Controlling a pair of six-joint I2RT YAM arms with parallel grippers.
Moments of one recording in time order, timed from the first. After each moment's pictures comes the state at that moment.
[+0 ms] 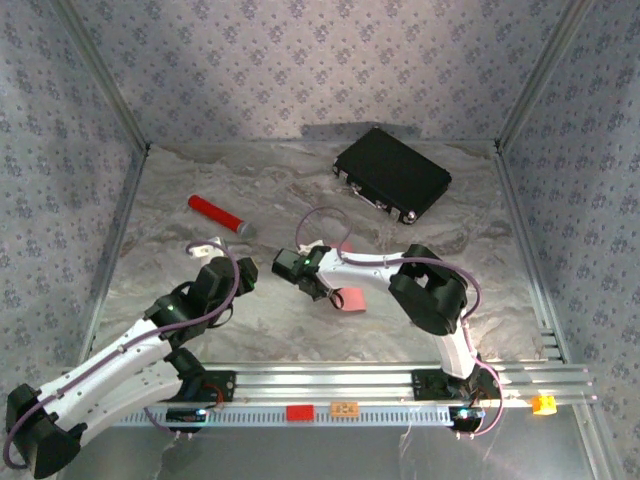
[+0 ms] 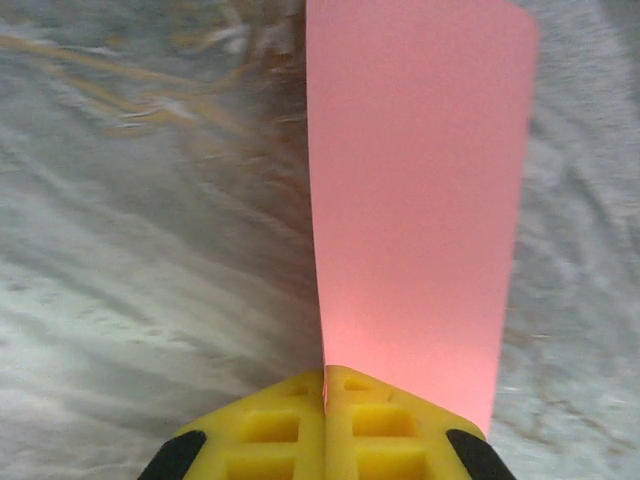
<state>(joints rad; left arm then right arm) -0.78 0.73 0.55 -0.48 -0.45 -0.93 1.05 1.99 1.37 -0.86 0.49 0.65</state>
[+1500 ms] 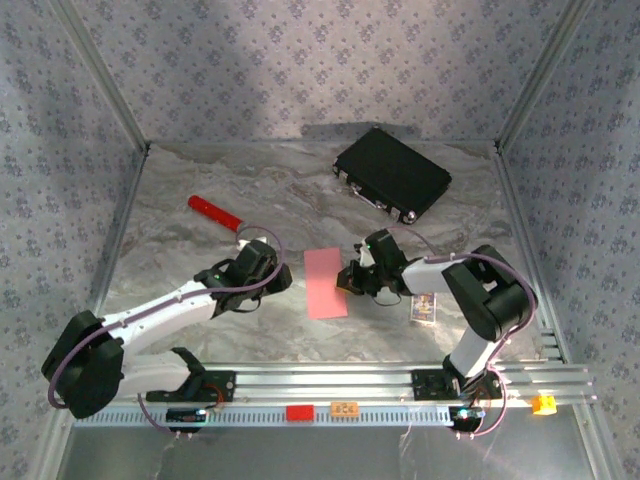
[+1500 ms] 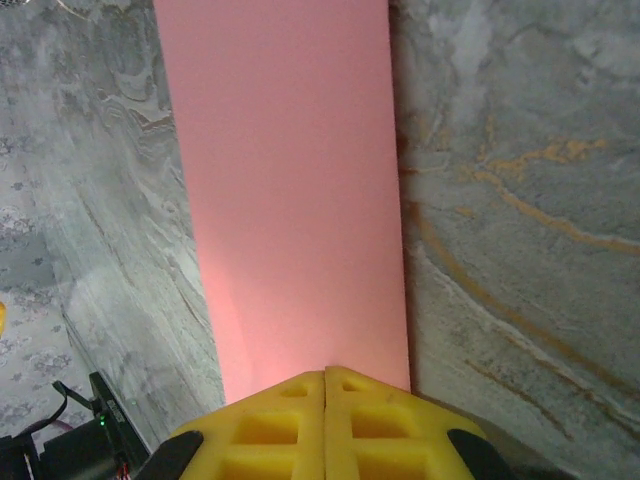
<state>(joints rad) -0.76 1.19 0.62 -0.32 -0.09 -0.88 0.56 1.69 0.63 0.19 -0.57 0.86</state>
